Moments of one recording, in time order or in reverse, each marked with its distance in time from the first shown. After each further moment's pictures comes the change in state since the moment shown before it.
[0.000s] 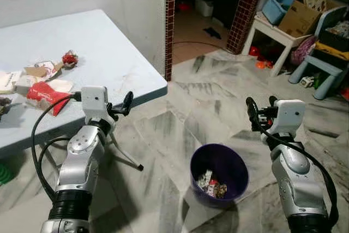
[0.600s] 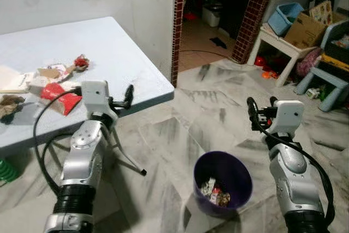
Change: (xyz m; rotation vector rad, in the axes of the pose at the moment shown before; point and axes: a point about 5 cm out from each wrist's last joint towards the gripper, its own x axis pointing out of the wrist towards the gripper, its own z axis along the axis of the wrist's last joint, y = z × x) left arm 0.006 -0.011 0.005 -0.011 -0.026 -0.012; right arm 0.003 -0.003 -0.005 0.020 -0.011 -0.042
